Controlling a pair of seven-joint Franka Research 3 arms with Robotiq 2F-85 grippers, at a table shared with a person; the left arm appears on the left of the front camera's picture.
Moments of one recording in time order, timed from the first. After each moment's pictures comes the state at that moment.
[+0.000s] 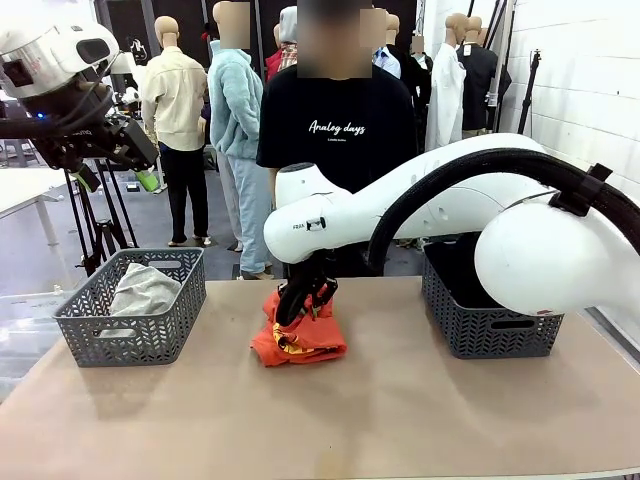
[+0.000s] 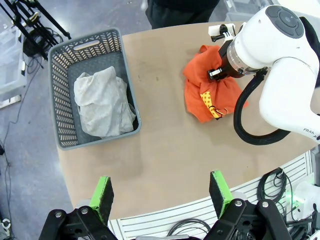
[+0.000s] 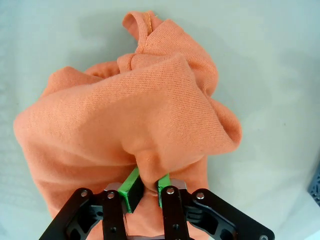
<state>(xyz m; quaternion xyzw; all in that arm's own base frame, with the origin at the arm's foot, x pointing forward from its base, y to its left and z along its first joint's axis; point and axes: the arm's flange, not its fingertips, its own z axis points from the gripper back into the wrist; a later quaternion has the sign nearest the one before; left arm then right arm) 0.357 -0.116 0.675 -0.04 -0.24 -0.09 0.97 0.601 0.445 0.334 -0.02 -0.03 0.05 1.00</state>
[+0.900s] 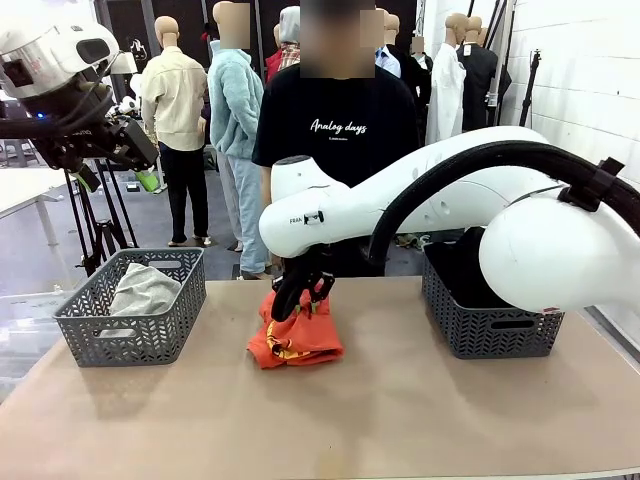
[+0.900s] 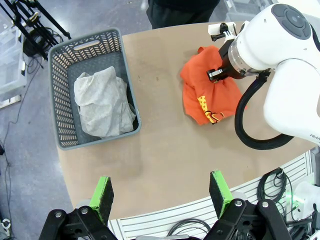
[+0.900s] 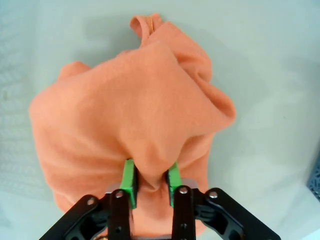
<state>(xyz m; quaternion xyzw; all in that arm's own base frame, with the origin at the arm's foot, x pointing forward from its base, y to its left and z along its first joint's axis) 0.357 -0.116 0.675 -0.04 -0.24 -0.09 0.97 0.591 0.453 0.354 -0.01 -0.04 0.05 1.00</state>
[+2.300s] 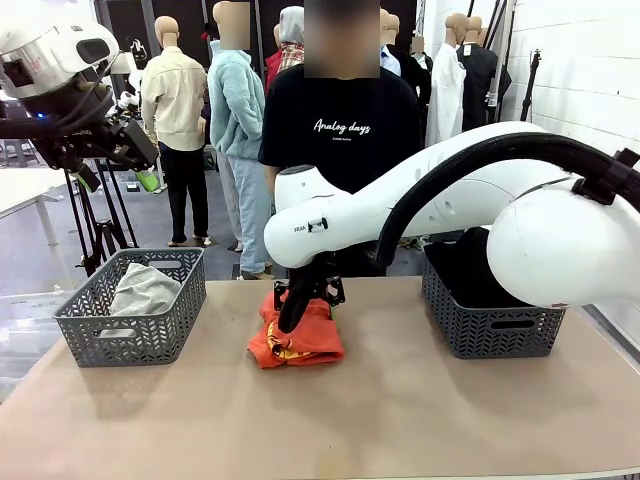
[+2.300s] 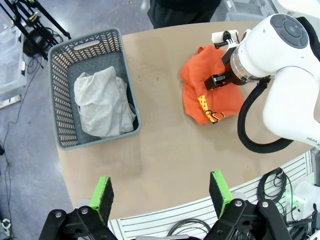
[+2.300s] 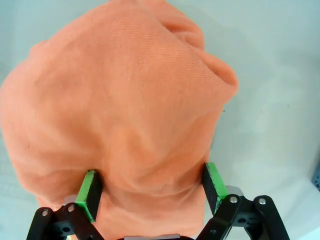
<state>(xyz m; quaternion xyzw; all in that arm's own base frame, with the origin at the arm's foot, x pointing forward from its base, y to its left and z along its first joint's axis) 0.357 -0.116 0.675 -0.04 -0.24 -0.09 0.97 0.582 0.442 0.330 -0.02 -0.03 0.04 1.00</state>
